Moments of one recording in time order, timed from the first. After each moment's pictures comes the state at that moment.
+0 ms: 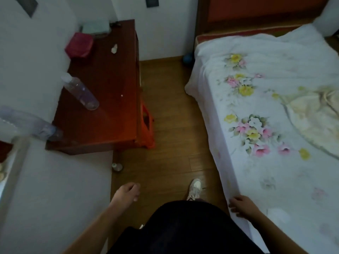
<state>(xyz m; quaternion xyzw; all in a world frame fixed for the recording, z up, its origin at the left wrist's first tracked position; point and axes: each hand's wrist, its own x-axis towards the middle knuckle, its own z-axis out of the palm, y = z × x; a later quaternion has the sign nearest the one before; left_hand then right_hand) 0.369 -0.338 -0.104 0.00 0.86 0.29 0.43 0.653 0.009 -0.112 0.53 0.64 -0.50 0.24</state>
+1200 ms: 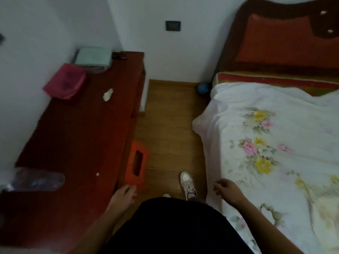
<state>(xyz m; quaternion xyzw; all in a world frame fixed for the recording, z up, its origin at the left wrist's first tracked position) 0.059 -0.043 -0.101 -0.11 0.83 0.38 0.40 0.217 0.330 -0.091 0.41 0.76 -0.45 0.22</state>
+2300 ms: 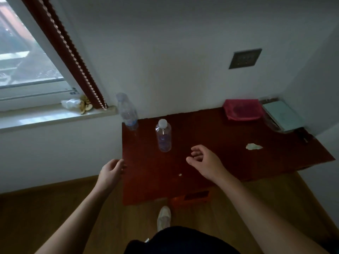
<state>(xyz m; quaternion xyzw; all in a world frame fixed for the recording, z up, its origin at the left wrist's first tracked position) 0.153 -0.166 -0.006 -0.55 0.63 0.52 -0.16 -0.133 0.037 0.035 -0.34 0.81 -0.35 0.33</state>
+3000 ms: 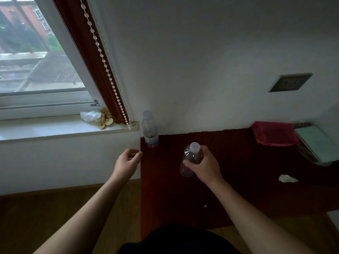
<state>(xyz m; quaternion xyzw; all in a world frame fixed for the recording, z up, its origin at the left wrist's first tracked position) 0.114 -0.301 0.008 -0.54 0.66 0.49 -0.19 -0.114 -0.127 0.016 -0.34 0.81 -0.41 0.24</state>
